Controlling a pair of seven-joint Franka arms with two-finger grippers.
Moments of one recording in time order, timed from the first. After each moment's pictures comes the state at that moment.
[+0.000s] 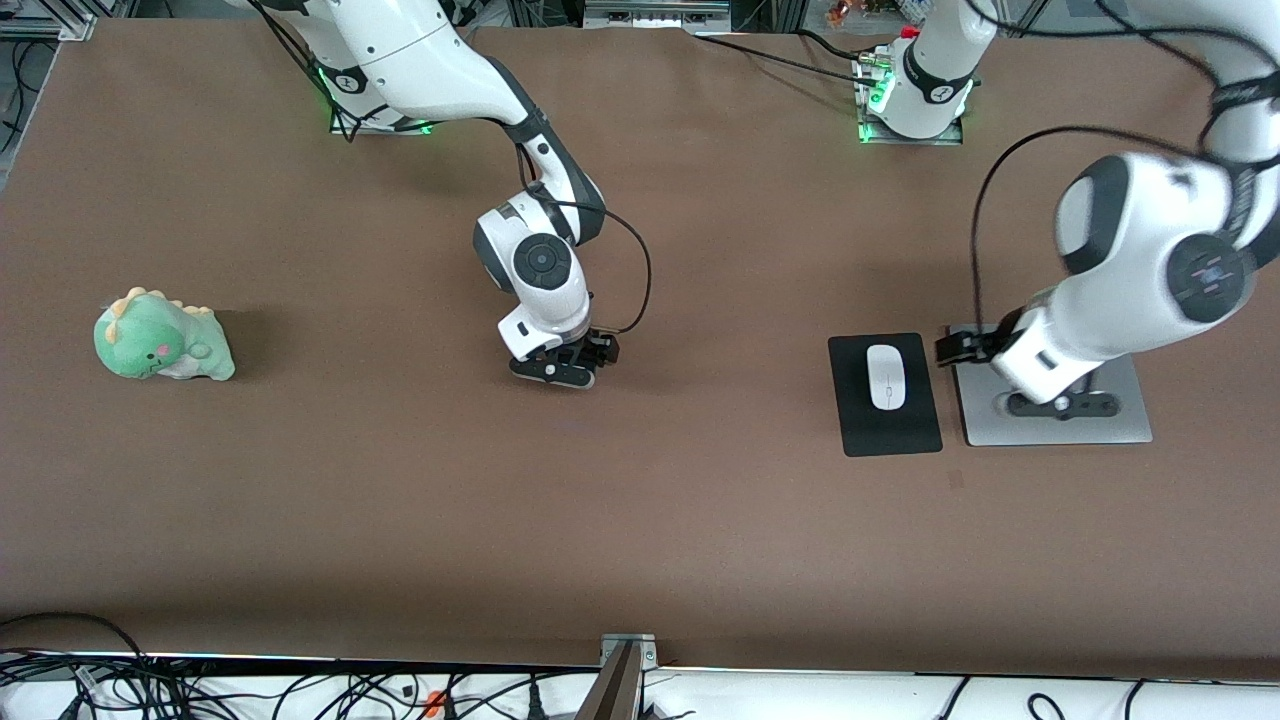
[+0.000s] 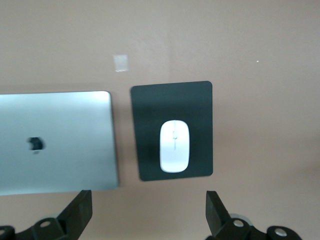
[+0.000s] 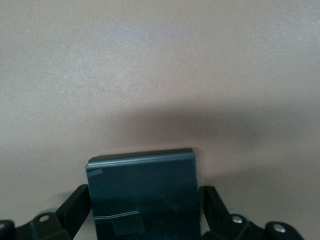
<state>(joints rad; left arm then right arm) -0.06 0.23 -0.02 -1.71 -0.05 1.84 -0.06 0.76 0.73 -0.09 -1.73 0.05 2.48 0.84</state>
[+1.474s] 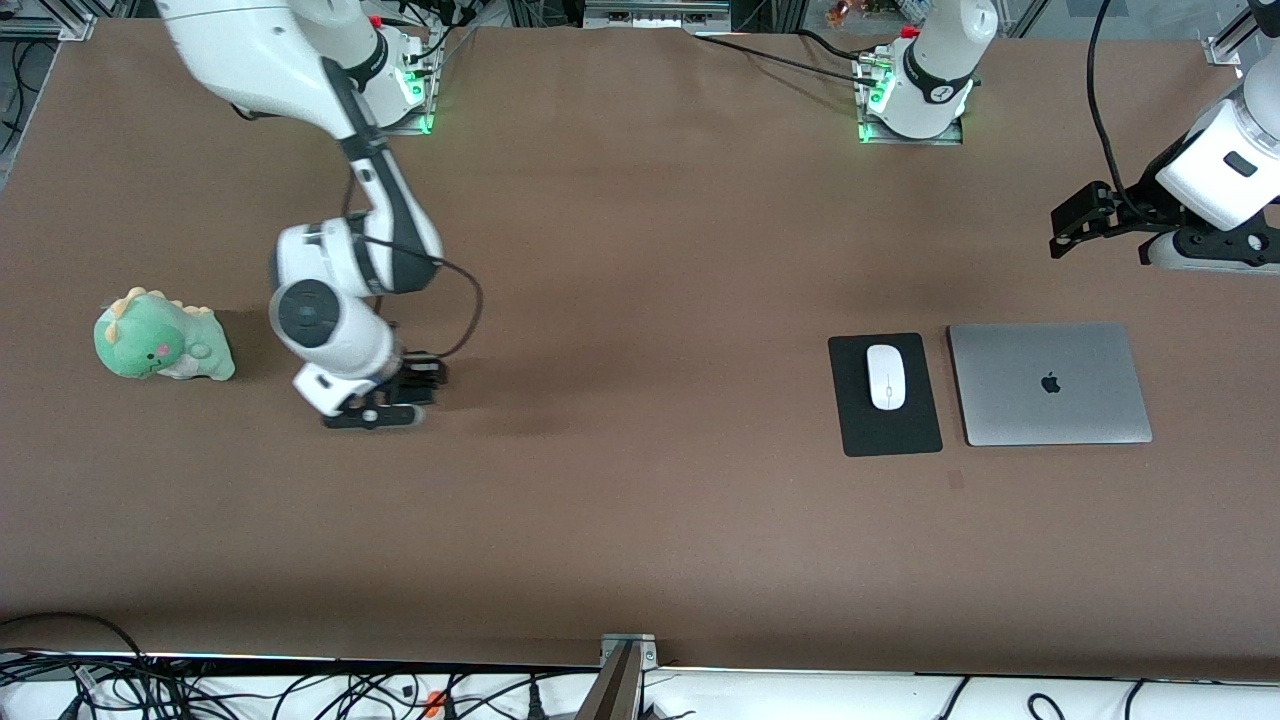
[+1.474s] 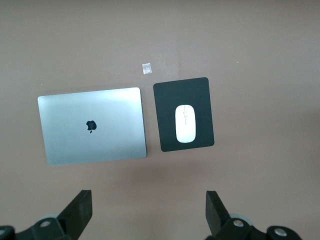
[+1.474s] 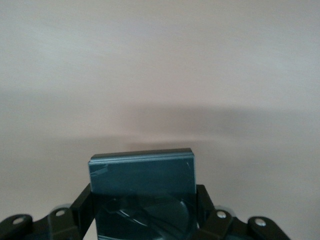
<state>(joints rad) -0.03 -0.02 -0.04 -1.65 0.00 1.61 -0.02 0.36 0.46 -0.18 -1.96 0.04 2.36 0.08</state>
